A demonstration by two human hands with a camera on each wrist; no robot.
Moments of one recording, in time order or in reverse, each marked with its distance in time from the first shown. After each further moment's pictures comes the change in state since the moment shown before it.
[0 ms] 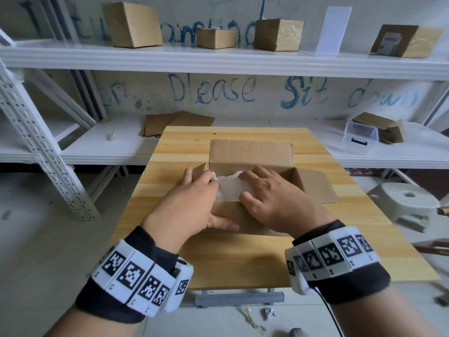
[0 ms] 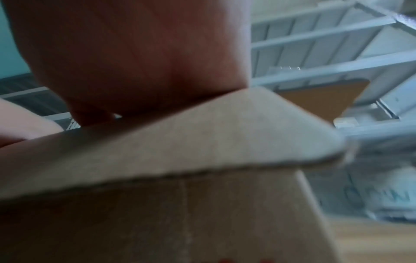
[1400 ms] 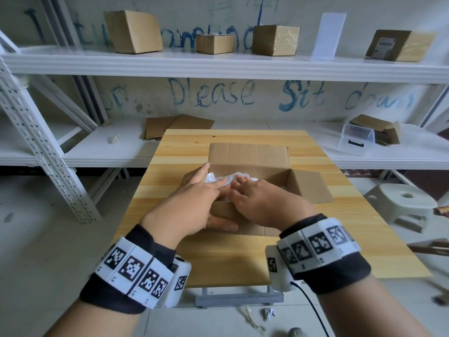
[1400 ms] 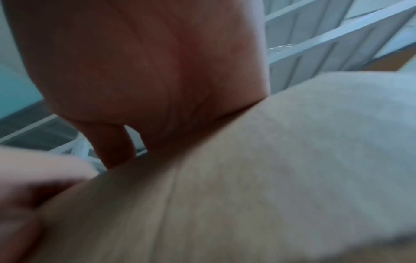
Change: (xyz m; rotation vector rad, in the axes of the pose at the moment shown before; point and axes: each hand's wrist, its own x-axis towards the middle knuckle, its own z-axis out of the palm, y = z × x) left_hand 0.003 -0.013 0.008 -0.237 0.055 0.122; right_hand 0.008 -0.022 0.002 0.178 -0.140 0.244
